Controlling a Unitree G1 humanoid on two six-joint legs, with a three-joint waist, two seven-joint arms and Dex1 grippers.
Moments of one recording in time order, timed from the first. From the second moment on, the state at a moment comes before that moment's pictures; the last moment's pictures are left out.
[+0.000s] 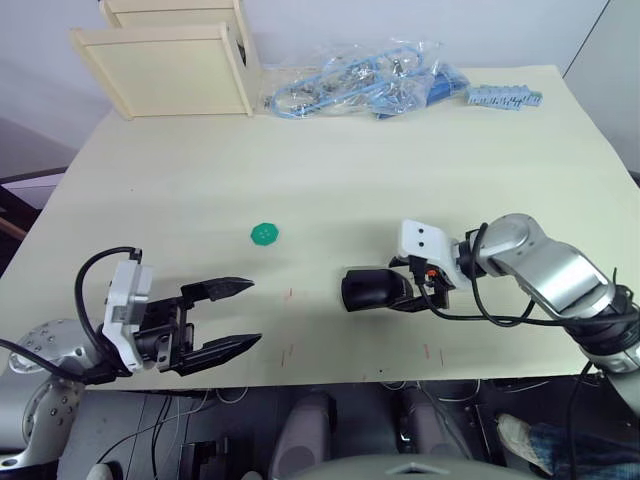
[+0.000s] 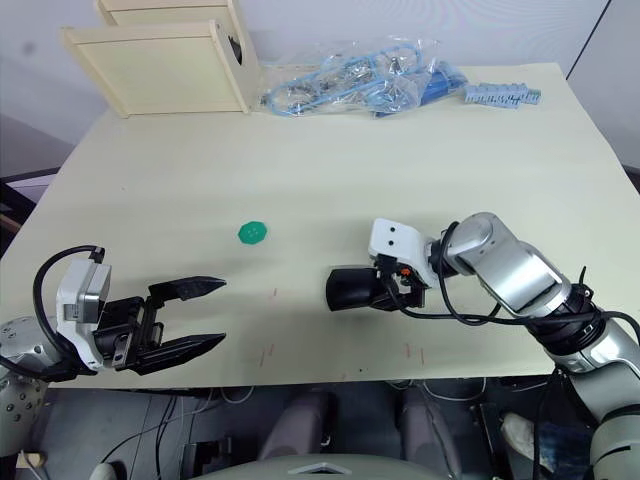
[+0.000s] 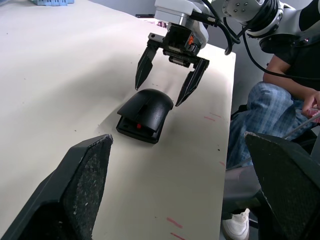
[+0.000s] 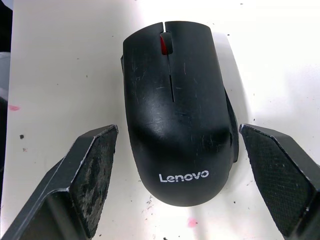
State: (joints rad) left arm 0.23 0.84 0.44 -0.36 -0.82 0.41 -1.33; right arm -0.70 -0.71 0.51 -0.33 0.24 0.91 1.08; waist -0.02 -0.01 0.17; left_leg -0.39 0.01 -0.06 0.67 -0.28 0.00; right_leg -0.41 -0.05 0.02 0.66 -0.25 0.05
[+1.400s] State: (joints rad) left arm 0.23 0.84 0.44 -0.36 -0.81 0.41 -1.34; right arm -0.66 -0.71 0.51 -0.34 0.19 0.85 1.06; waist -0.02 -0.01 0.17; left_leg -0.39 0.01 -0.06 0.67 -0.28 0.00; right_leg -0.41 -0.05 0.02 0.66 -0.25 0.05
